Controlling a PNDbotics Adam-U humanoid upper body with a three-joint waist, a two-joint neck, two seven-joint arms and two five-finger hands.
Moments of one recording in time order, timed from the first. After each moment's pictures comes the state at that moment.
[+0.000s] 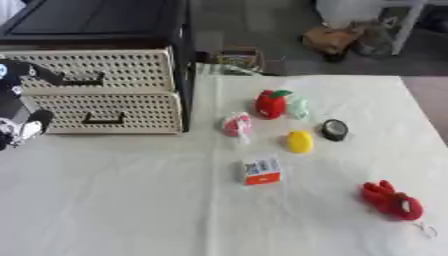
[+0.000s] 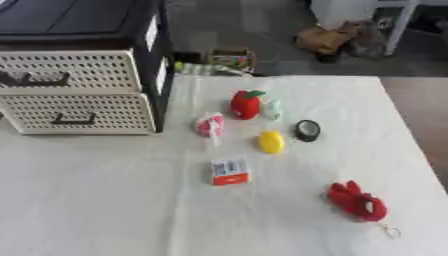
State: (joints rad) left arm -0.64 1.19 -0.18 -1.90 -0.24 0.36 -0.66; right arm -0.28 -0.49 -0.18 -1.98 0.07 -0.07 -0.39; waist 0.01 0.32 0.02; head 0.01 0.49
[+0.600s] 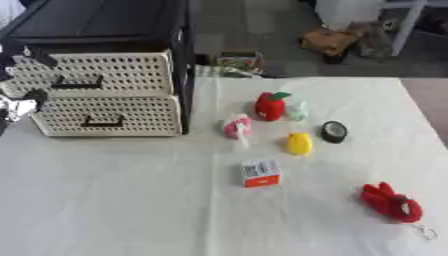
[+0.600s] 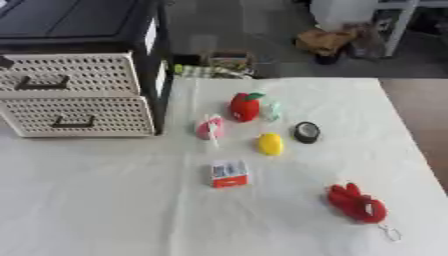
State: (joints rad) left arm -0.77 1.12 -0.19 -1.78 -0.33 0.30 -0.76; right arm -0.27 -0.48 -0.18 -1.98 0.07 -0.07 -0.38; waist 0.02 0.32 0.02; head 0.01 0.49
